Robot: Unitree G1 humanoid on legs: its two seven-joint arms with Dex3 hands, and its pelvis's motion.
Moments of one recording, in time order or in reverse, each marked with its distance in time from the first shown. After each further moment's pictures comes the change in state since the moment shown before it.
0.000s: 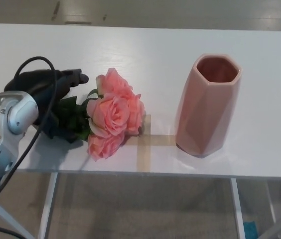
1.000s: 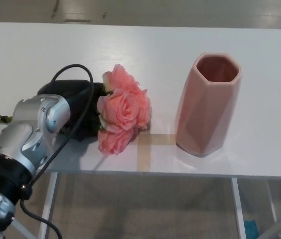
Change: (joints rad) left_arm -0.140 -0.150 -0.108 0.261 0.057 -0.035 0.040; right_arm -0.019 0.001 -0.031 -0.001 0.004 -0.008 0.003
